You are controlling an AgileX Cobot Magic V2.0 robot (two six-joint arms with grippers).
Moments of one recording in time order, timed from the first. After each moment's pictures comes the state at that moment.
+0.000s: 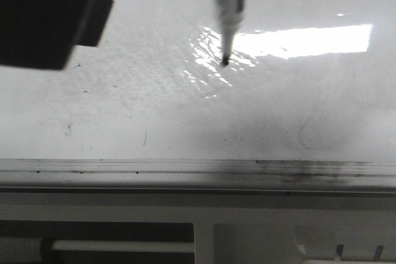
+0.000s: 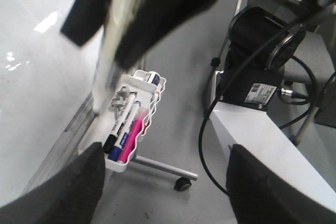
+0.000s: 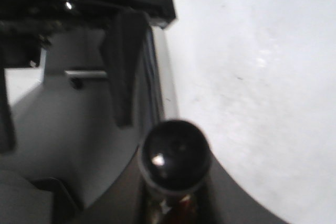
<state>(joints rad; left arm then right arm) -0.74 0.90 -0.60 -1.24 0.72 1.33 0.74 0.98 -0.90 0.49 0.60 -0.94</state>
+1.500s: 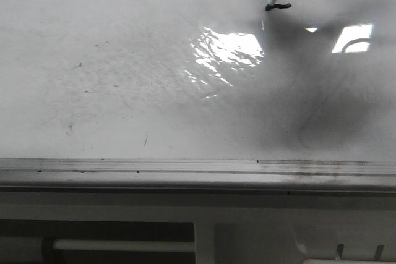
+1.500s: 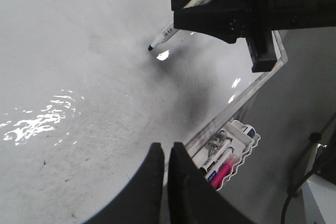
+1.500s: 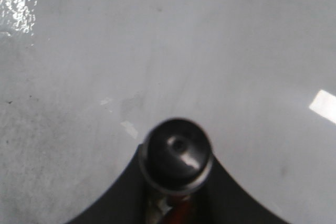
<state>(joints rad) -0.53 0.65 -0.60 -1.02 0.59 0.93 0.50 1.02 -0.58 -0.39 -0.24 -0.03</state>
